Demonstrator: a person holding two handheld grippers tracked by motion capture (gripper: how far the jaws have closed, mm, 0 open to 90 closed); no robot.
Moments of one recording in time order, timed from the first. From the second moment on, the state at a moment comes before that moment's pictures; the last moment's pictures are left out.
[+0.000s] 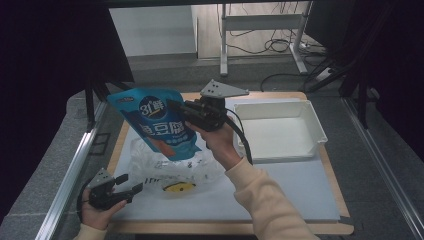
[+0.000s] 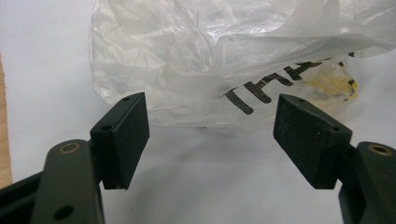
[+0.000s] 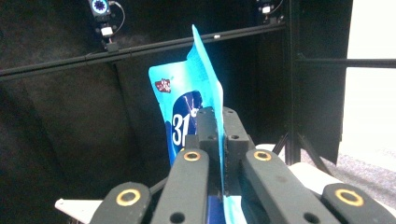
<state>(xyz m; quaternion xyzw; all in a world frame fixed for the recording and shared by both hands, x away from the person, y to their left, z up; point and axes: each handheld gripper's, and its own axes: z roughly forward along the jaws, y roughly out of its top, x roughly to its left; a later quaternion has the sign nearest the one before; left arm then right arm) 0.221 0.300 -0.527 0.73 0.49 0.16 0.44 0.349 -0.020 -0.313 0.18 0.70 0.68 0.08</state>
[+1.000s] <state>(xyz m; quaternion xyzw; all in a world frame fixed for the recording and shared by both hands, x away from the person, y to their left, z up) 0.222 0.298 -0.528 0.73 0.50 0.17 0.43 0.364 -0.100 -0.285 0.21 0.67 0.70 0.13</state>
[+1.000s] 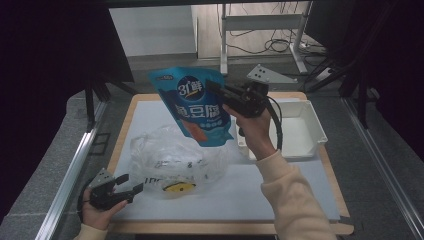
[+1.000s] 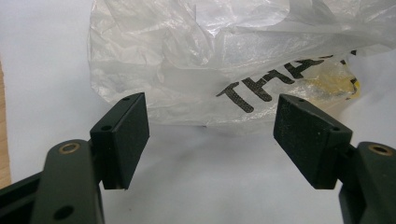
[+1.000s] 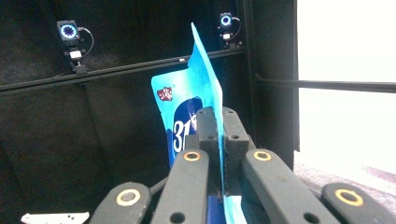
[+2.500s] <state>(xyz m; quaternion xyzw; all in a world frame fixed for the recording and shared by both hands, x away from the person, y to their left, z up) 0.222 0.298 -0.528 0.73 0.50 0.17 0.43 0.386 -0.191 -0.286 0.27 0.66 0.68 0.19</state>
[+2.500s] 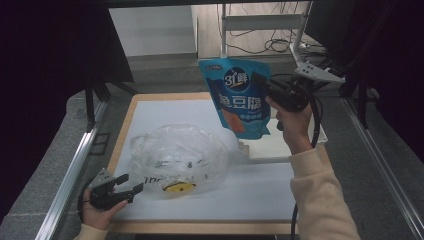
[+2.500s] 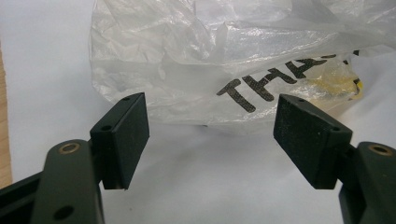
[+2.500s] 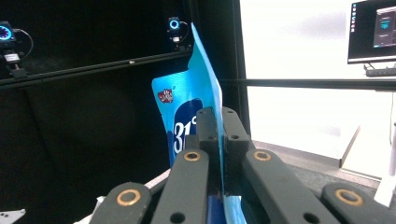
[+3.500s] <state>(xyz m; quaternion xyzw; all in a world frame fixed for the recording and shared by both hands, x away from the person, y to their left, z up) 0.222 0.297 -0.528 0.73 0.50 0.17 0.43 0.397 -0.219 -0.291 0.30 0.64 0.67 0.21</state>
